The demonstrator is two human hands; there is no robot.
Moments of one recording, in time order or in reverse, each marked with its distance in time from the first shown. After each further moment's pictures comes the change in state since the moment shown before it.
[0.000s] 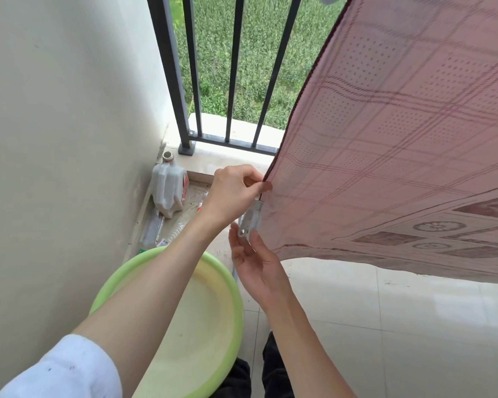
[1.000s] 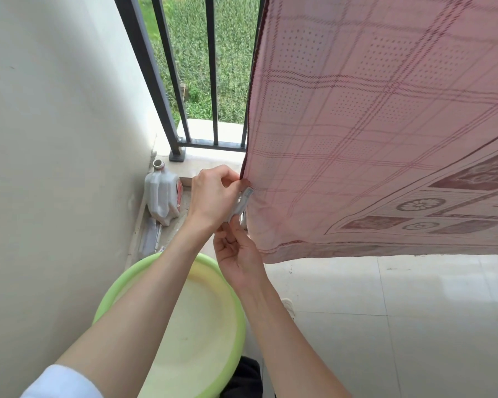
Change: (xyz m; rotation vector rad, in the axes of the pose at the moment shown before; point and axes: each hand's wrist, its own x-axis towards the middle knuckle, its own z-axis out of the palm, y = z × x) left_hand -0.015 0.015 -0.003 0.106 0.089 -0.084; right_hand 0.003 0.012 0.024 0.064 0.121 -0.132
